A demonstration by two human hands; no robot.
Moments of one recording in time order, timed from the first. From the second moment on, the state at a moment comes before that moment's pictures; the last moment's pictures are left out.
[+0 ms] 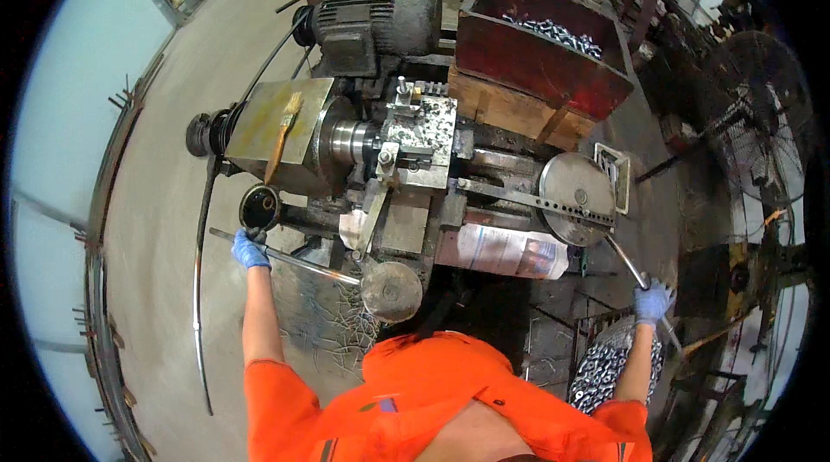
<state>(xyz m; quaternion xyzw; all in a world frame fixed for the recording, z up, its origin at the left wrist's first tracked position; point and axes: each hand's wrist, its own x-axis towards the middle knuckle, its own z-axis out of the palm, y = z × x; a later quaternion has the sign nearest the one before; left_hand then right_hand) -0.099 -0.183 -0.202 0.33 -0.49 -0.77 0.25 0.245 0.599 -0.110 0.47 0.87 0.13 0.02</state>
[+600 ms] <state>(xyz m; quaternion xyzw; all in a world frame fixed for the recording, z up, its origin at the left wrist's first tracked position) -0.070 -0.237 -0.250 0.34 -0.49 -0.78 0.18 0.148 0.610 -0.150 0.33 0.92 0.13 -0.17</state>
